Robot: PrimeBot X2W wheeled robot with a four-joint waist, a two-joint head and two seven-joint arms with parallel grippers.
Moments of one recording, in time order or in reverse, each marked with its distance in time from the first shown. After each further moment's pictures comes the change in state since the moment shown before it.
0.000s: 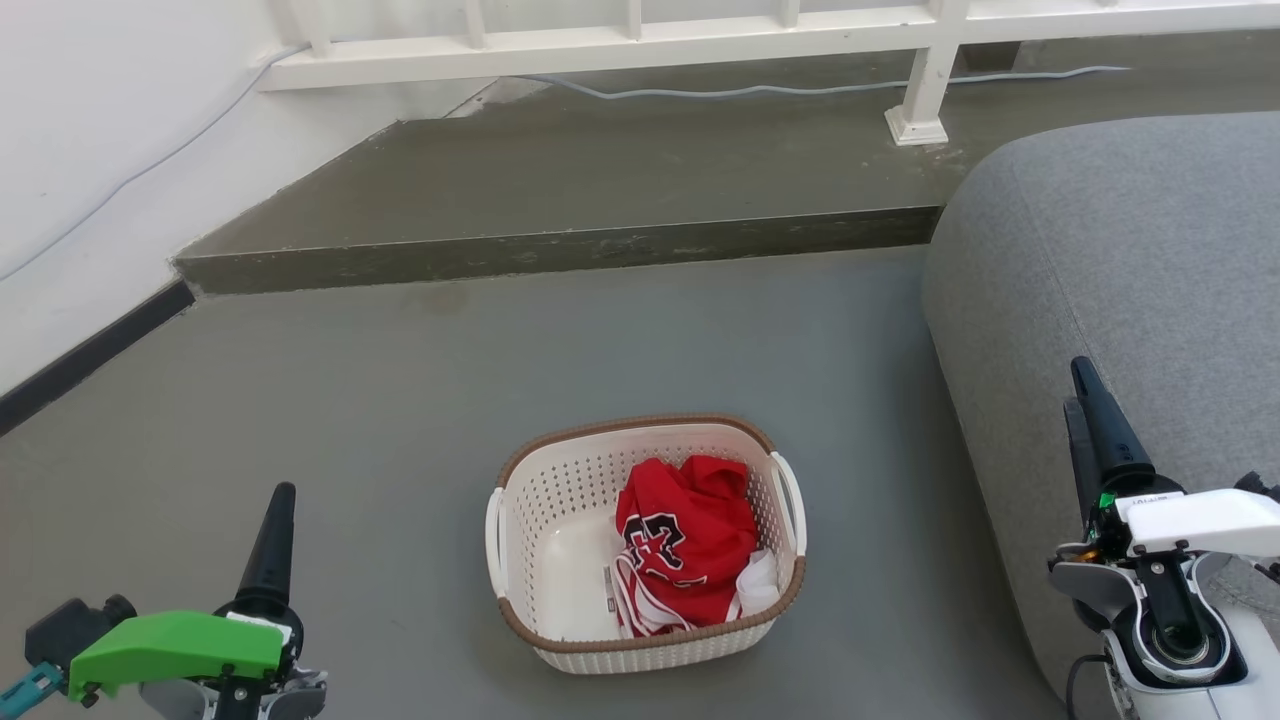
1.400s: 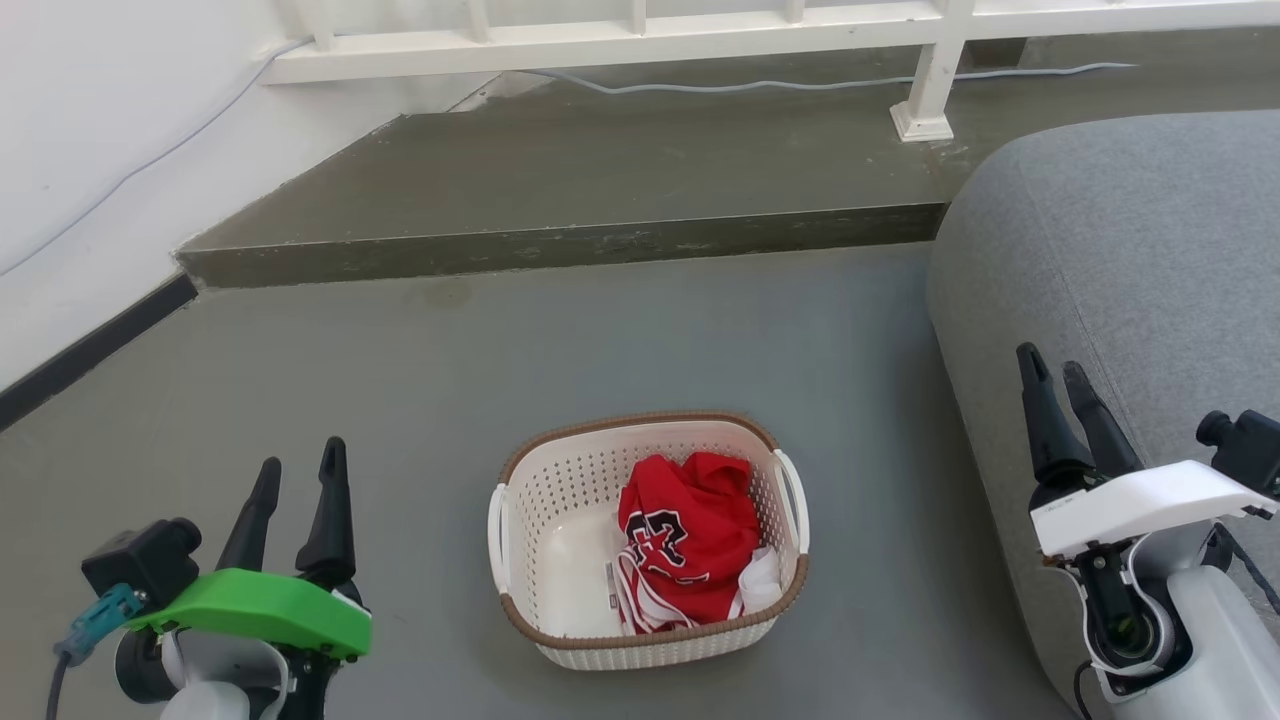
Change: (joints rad) left arm -0.033 0.012 -0.094 -0.078 0.636 0.067 -0.123; right arm -0.026 -0.091 0.151 -0.022 -0.579 -0.062 -0.140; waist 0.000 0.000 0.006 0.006
